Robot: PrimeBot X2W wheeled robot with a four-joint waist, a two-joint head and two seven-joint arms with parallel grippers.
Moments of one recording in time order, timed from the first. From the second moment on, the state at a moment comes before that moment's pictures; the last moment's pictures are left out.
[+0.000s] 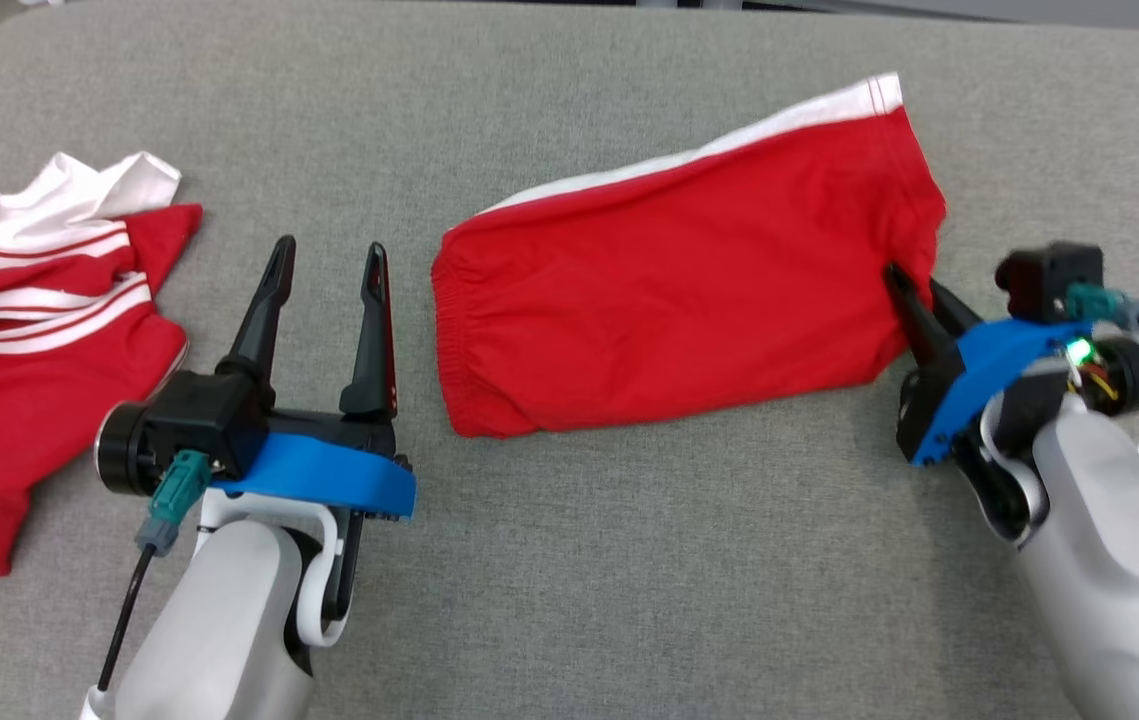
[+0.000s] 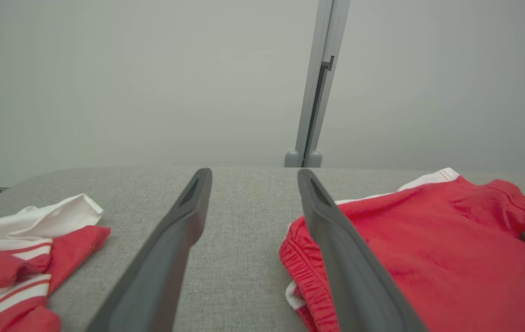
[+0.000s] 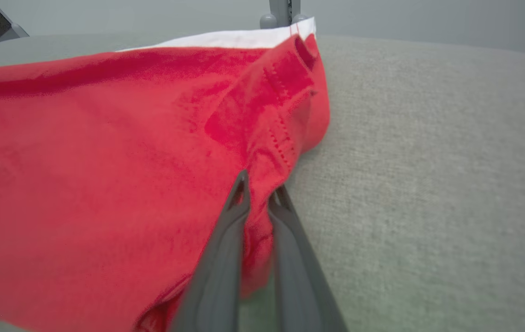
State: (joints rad) left arm -0.40 0.20 -0.36 0.21 -0.38 0.09 -0.25; right arm -0.68 -0.23 0.23 0.69 0.35 0.13 0.03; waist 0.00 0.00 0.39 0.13
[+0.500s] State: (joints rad) left arm -0.33 0.23 -0.37 0.20 -0.40 0.10 -0.21; right arm -0.30 -0.22 0.03 0.49 0.39 0.13 0.01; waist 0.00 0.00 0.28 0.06
